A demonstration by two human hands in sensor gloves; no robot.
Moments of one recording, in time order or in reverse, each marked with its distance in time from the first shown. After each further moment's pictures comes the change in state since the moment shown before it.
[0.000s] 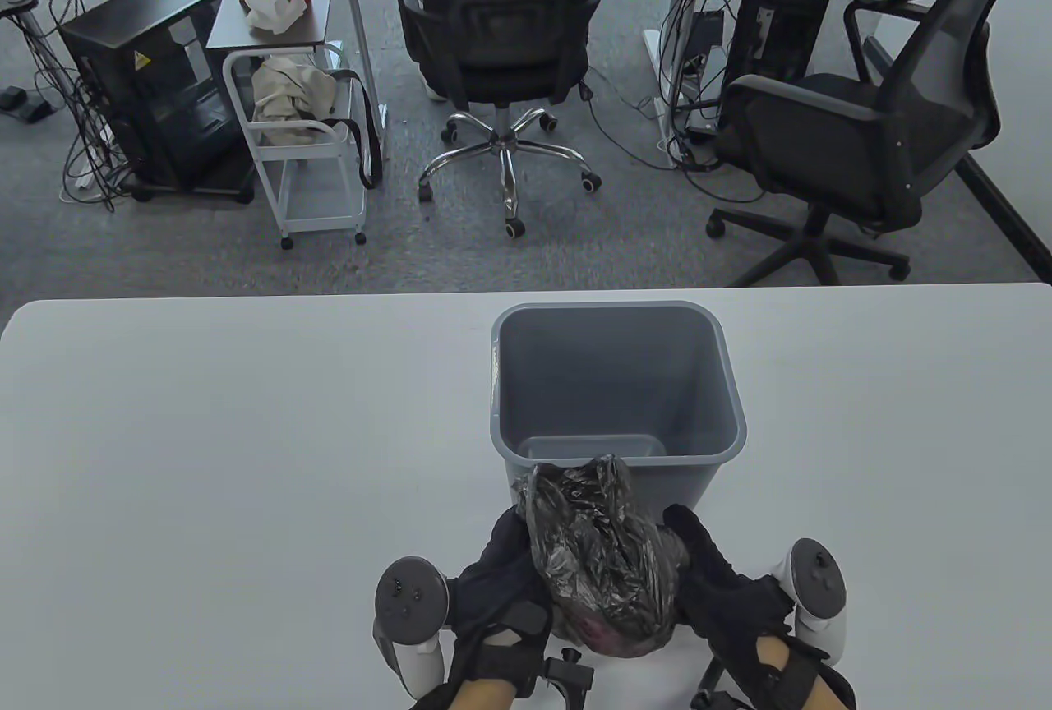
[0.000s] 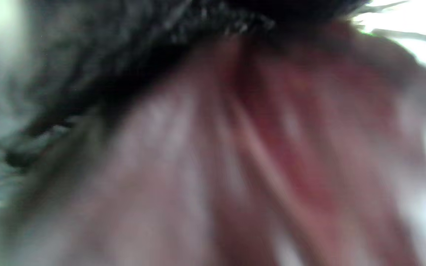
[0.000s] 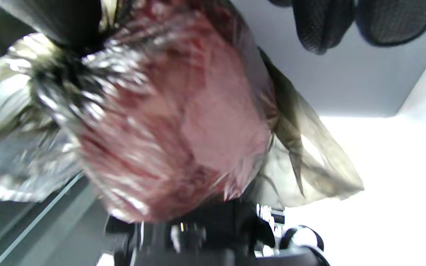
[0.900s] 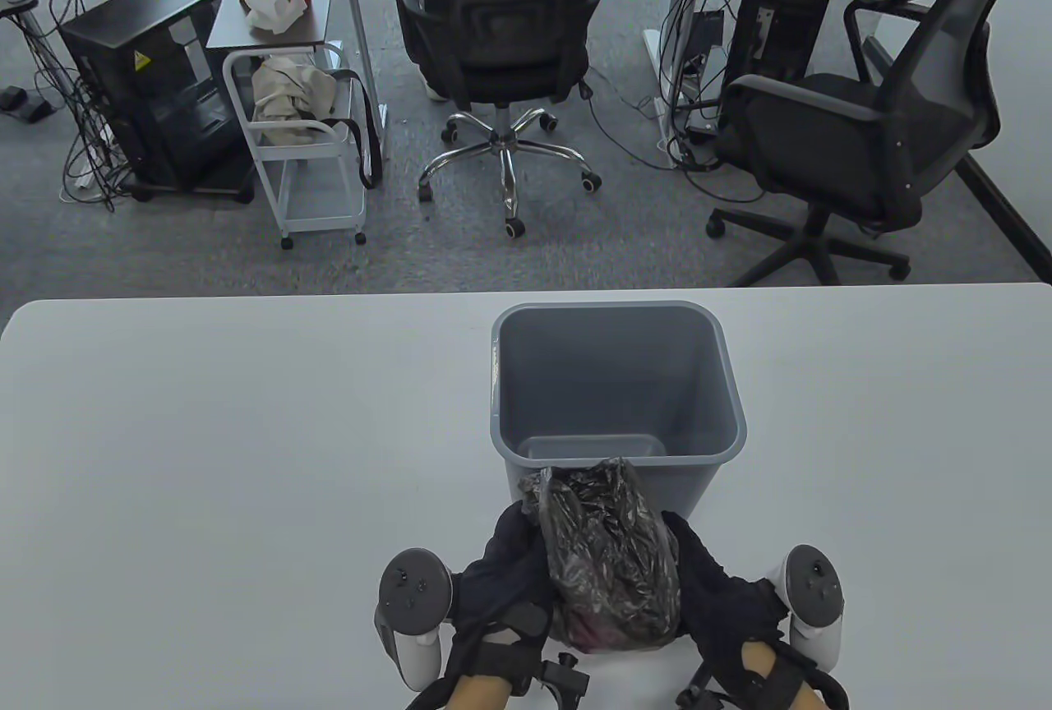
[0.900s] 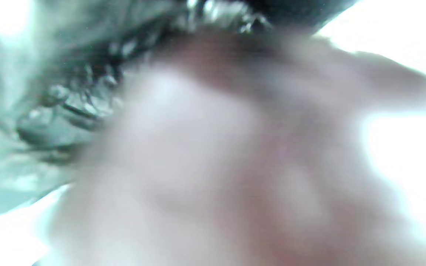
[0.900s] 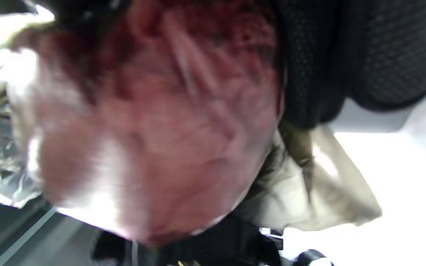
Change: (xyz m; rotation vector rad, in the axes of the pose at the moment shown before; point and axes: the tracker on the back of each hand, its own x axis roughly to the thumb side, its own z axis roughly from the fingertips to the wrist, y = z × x) left_hand -0.004 -0.002 -0.006 -0.121 -0.031 -0.032; right_hand -0.007 0.002 0.002 -0.128 0.057 -0.096
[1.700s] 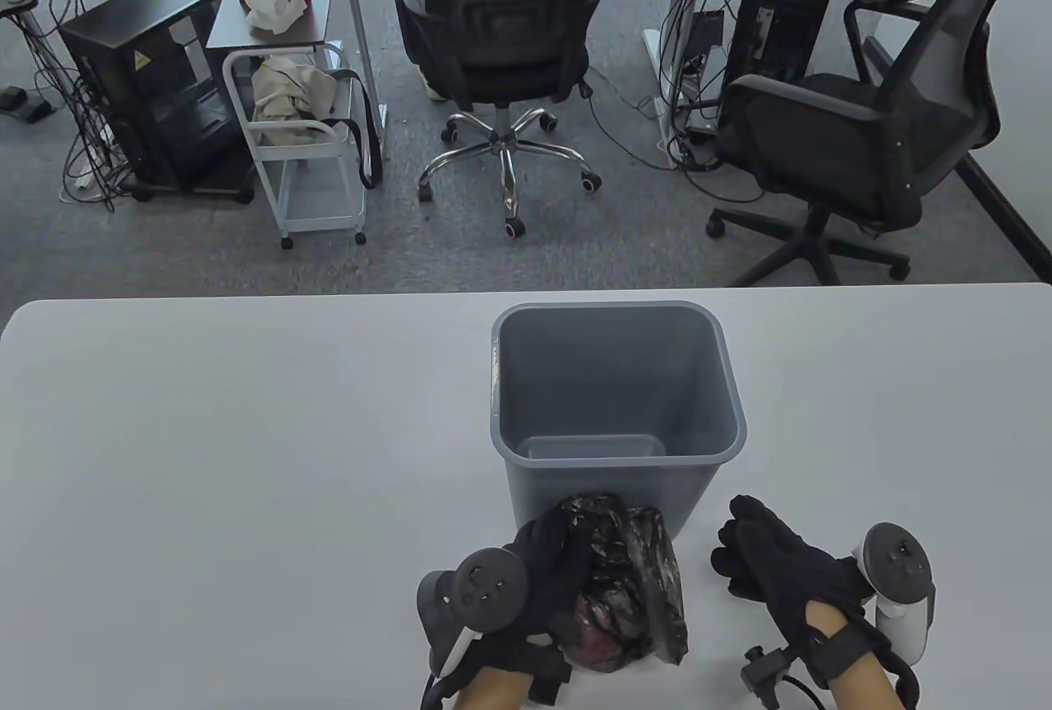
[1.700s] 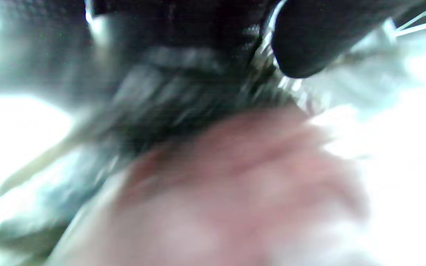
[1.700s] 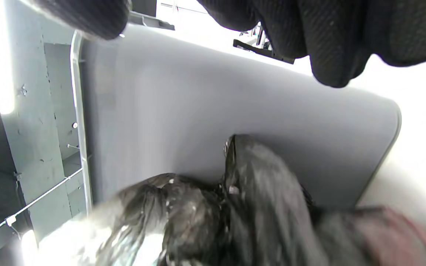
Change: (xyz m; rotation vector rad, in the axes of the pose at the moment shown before) left_hand -0.002 -0.008 -0.007 0.088 -0.089 -0.711; right_hand 0.023 -0.076 0.014 -0.272 0.103 0.262
